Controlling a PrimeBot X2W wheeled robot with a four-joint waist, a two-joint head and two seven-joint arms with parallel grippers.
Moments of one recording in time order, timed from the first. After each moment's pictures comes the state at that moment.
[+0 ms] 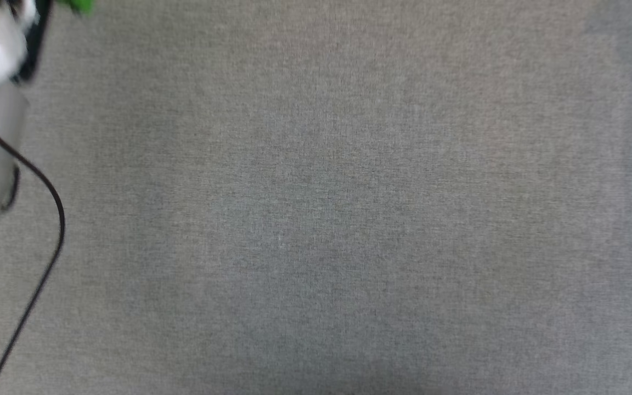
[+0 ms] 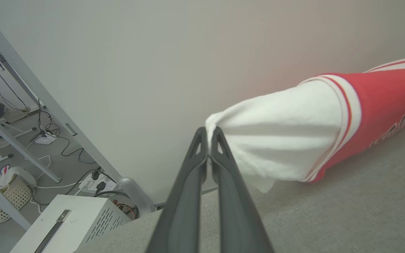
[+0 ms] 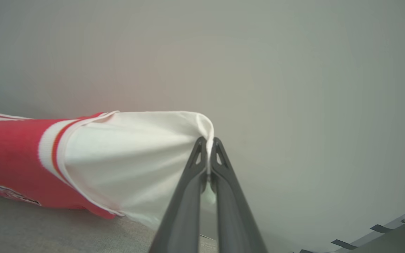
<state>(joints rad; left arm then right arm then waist) -1.27 0.50 -0.57 0.69 -0.50 -0.13 -0.25 -1.40 -0.54 0.35 0.87 0.28 0.13 -0.21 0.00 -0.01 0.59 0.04</state>
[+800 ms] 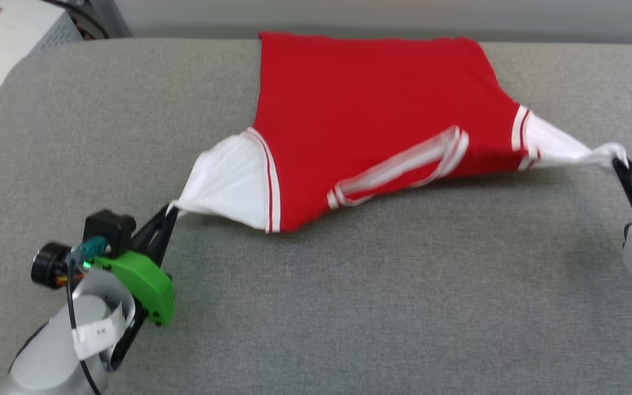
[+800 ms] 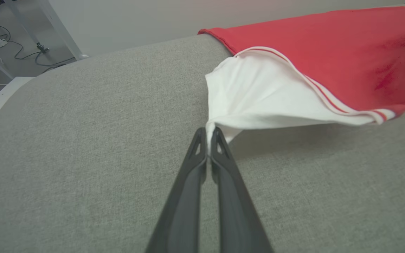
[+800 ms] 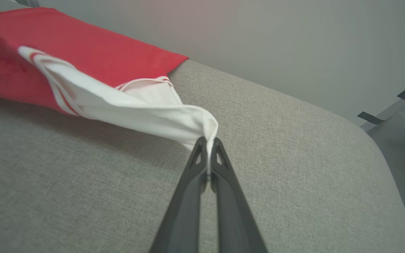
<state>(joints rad) -0.47 0.54 -0.62 0.48 -0.63 -0.07 -0.22 -0.58 -0.65 0.51 0.63 0.55 0.13 -0.19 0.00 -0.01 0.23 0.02</state>
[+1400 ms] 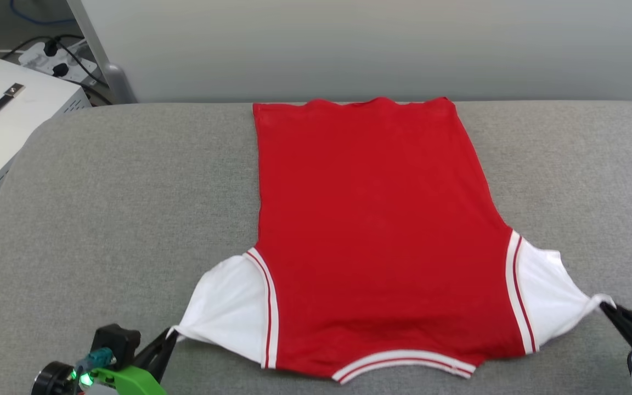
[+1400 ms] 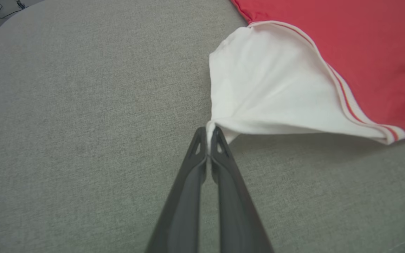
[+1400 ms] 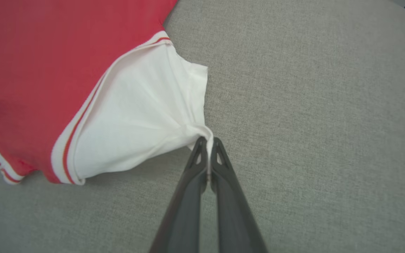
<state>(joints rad) -0.12 0.64 -0.66 0.29 -0.69 0.01 -0.15 -0.21 -0.79 0.60 0.40 0.84 0.13 -0.01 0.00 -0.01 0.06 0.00</state>
